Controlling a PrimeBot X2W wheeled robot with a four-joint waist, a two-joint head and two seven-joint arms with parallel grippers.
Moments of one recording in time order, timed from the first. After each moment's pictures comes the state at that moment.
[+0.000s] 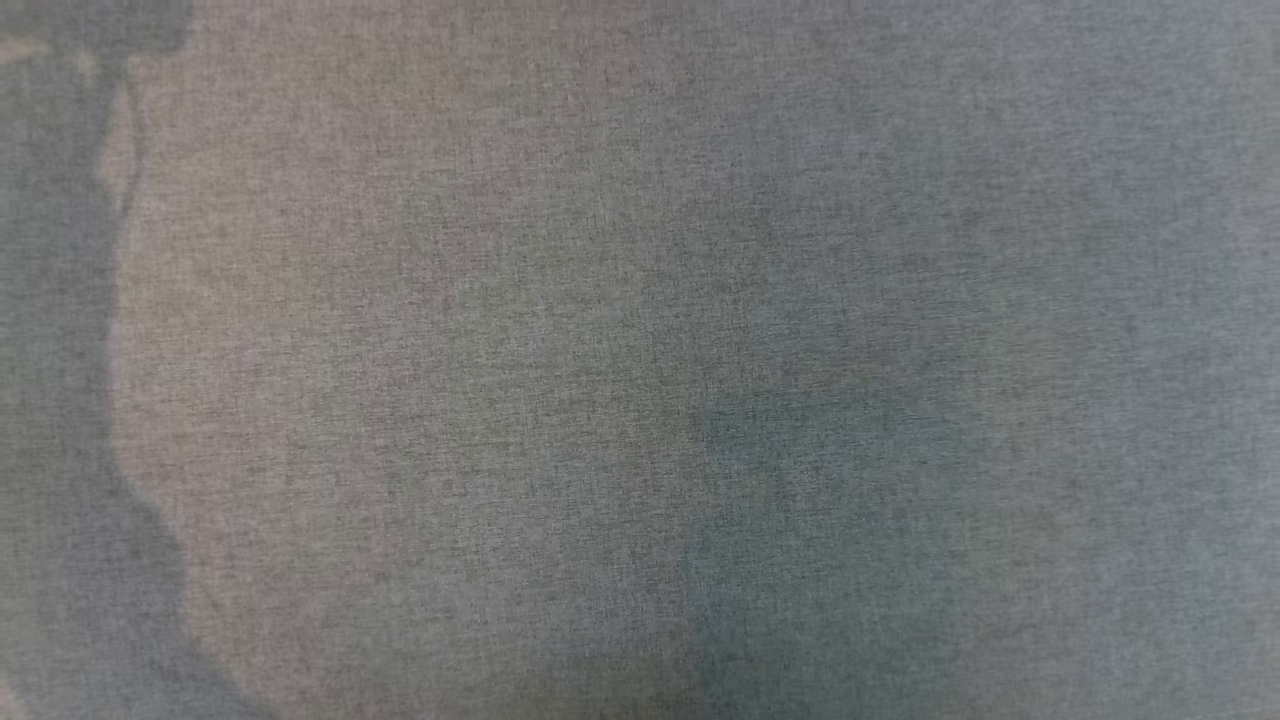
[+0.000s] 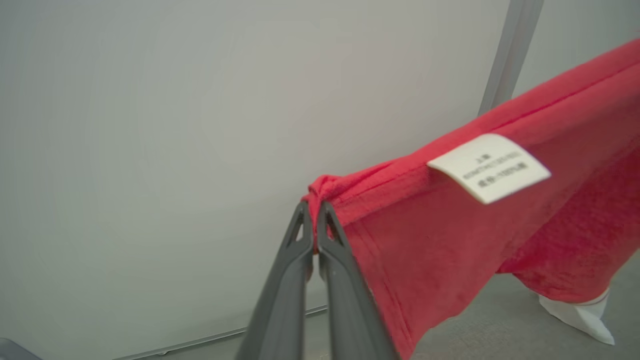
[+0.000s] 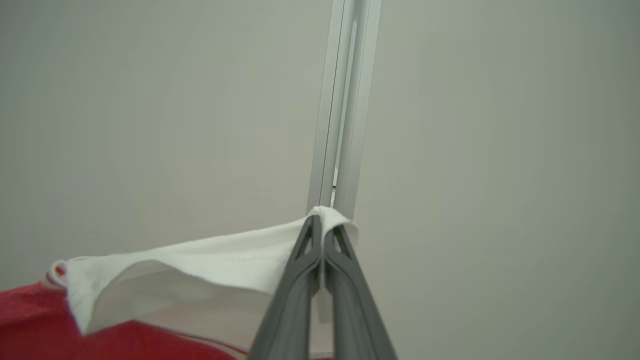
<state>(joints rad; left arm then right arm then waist) -1.62 0.66 -0.74 0.73 -0.94 -0.13 0.11 -1.82 -0.04 -0.03 0.87 -0.03 0.13 -0.25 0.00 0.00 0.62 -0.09</state>
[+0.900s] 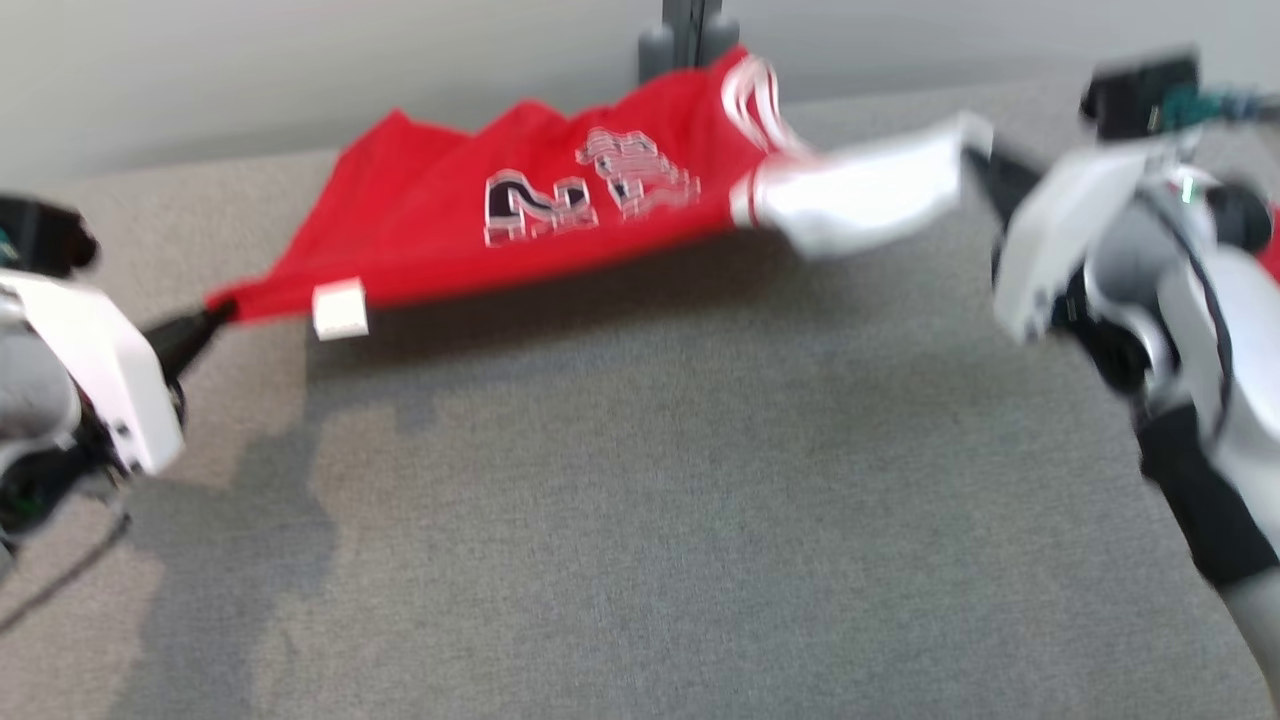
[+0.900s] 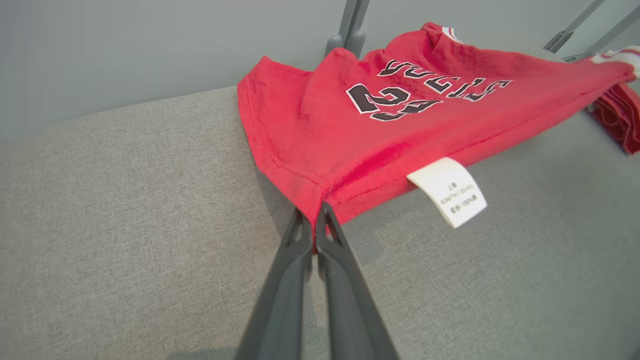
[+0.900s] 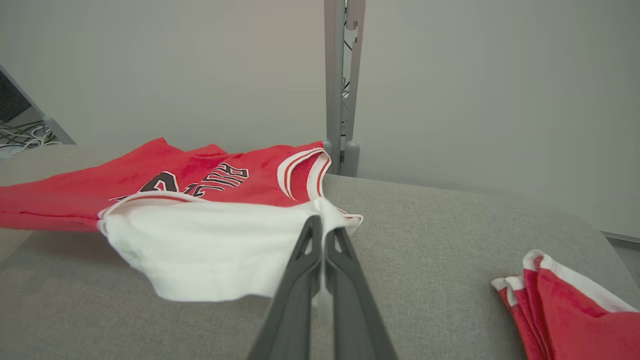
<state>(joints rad) -0.92 0.79 -1.08 0.51 -1.35 -0.13 0.24 -0.90 -0.26 0.42 0.67 0.53 0.13 0.25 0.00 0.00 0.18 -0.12</state>
